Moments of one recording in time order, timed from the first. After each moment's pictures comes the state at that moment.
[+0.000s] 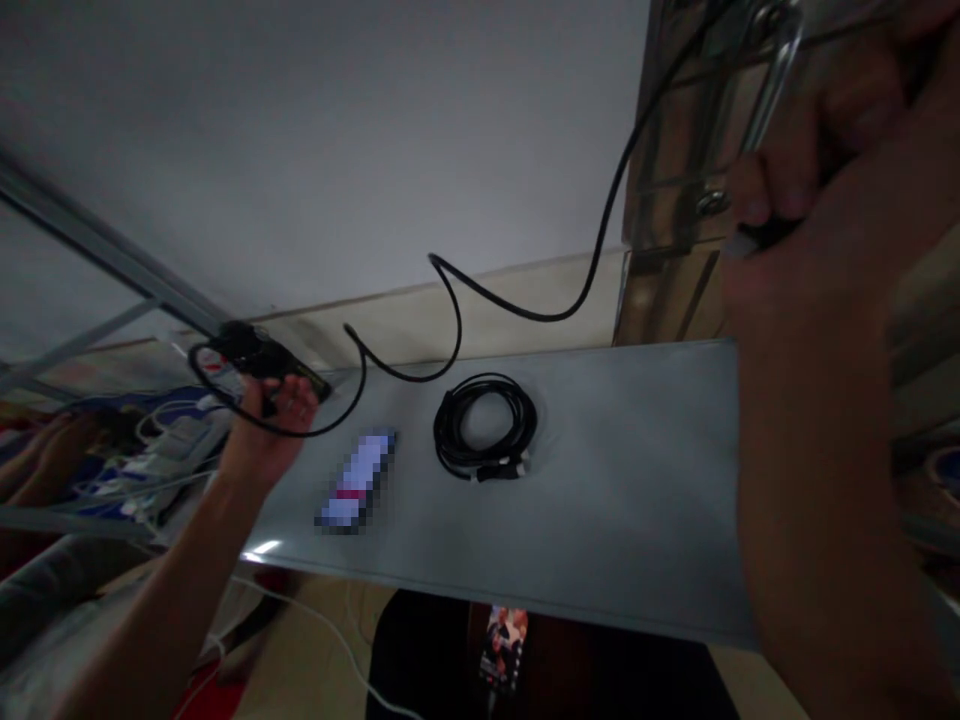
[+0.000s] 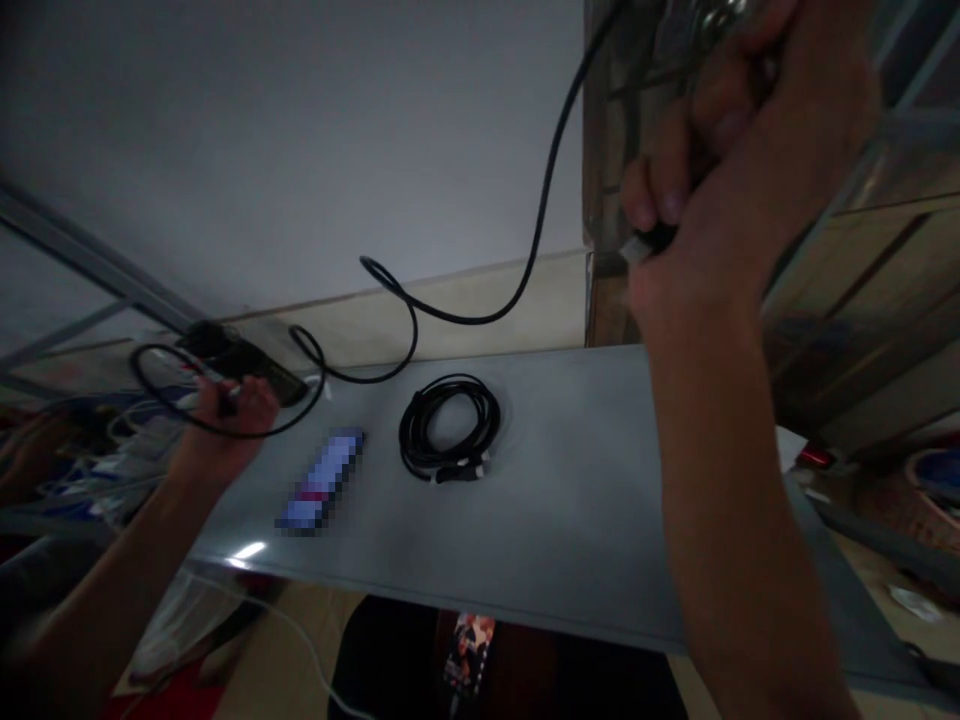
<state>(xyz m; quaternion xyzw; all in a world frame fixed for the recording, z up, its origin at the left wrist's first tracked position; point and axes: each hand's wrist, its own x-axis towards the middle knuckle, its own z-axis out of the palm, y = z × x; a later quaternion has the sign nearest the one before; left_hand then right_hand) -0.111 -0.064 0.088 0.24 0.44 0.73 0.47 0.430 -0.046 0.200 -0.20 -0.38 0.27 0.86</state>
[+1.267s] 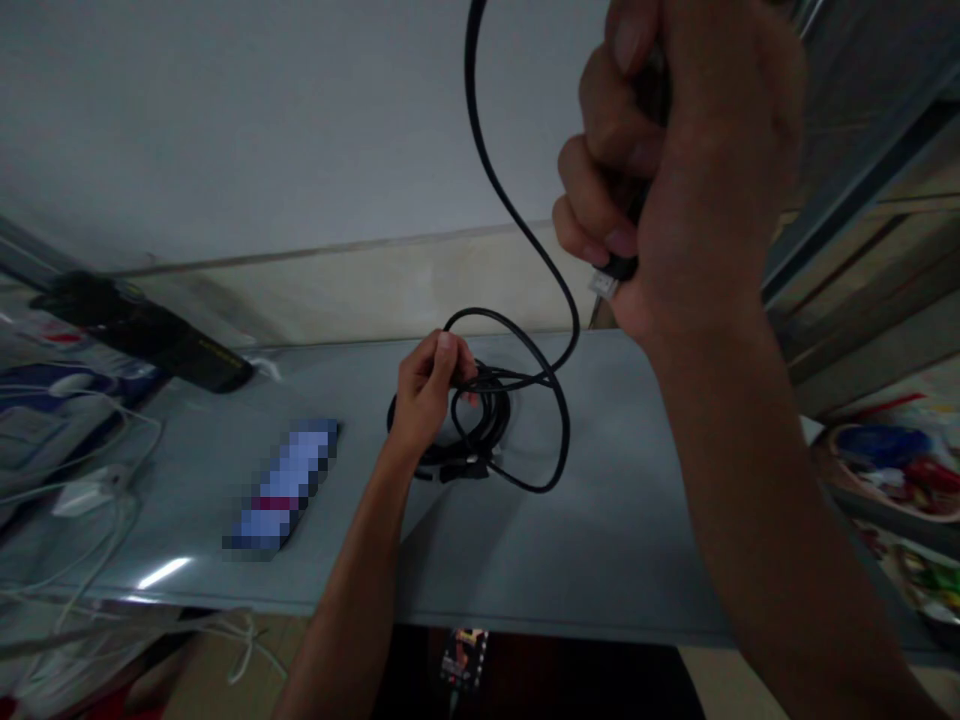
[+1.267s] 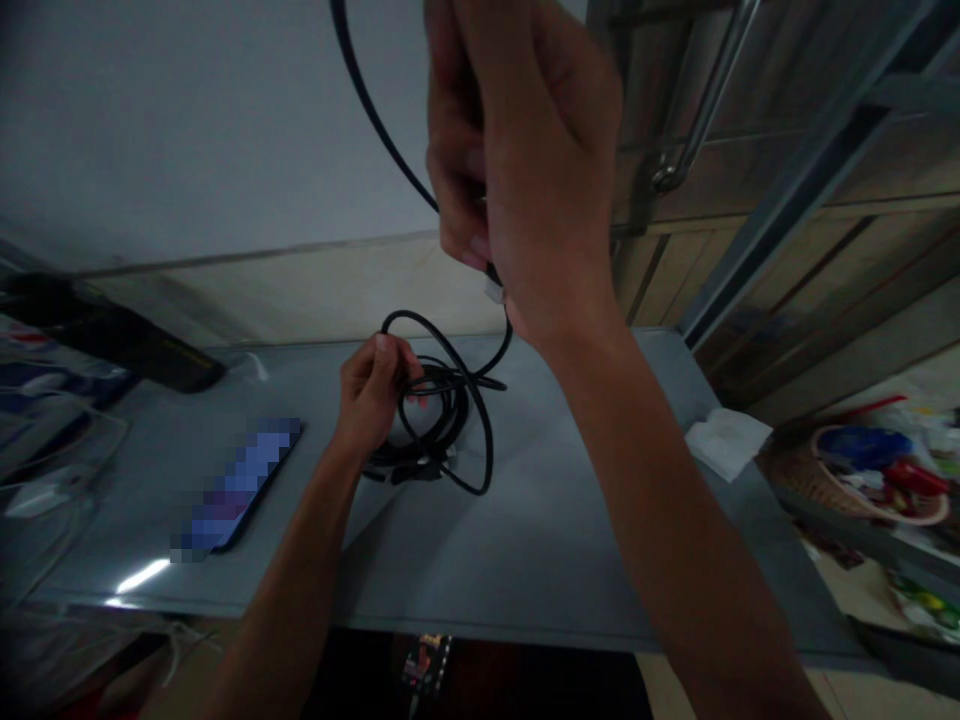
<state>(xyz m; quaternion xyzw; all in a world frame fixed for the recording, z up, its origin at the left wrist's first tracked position) 0.137 -0.030 0.001 0.52 0.34 0.60 0.50 0.338 -0.054 0.178 -0.21 -0.54 0.37 0.73</state>
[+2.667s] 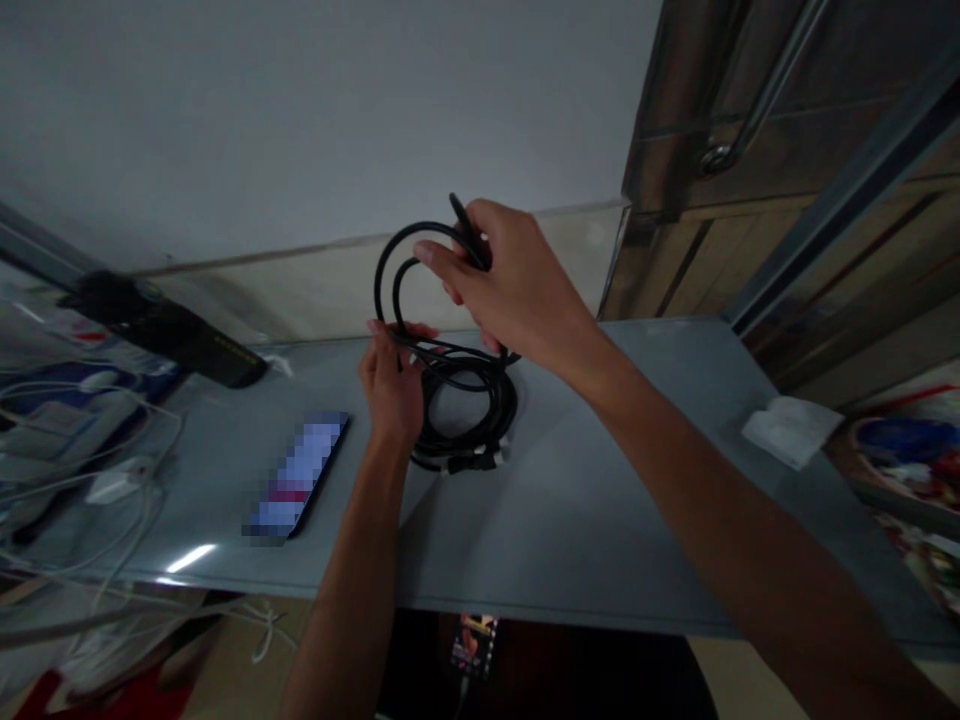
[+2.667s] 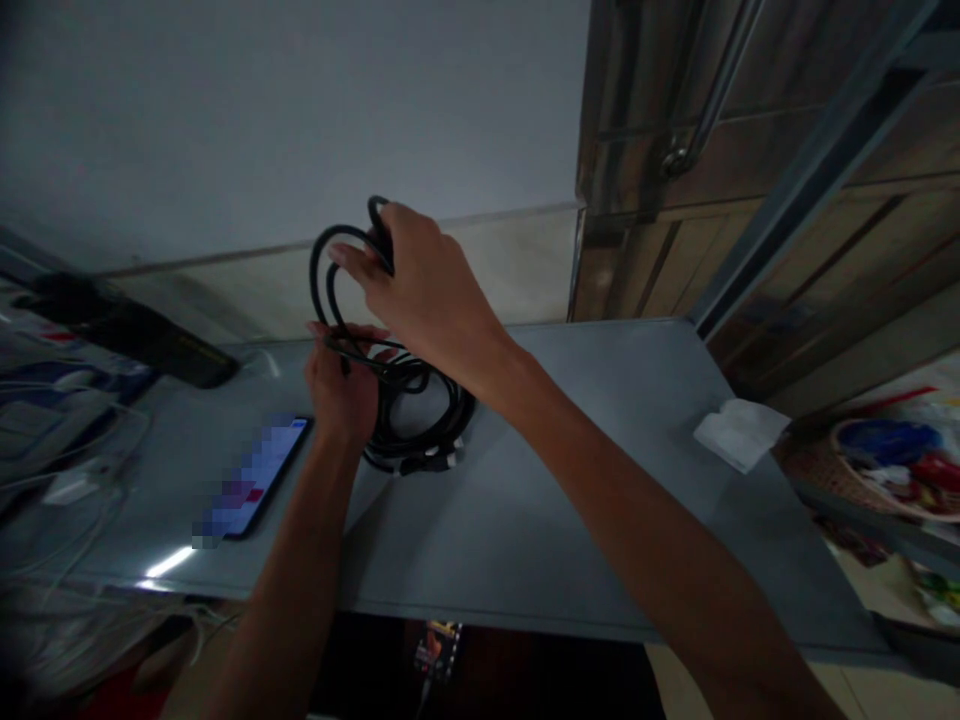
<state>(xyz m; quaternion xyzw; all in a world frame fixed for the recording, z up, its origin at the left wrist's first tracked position) 0.115 -0.023 0.009 0.39 0.38 0.71 0.45 0.303 -0.032 0.132 -0.42 -0.73 0.31 0.44</state>
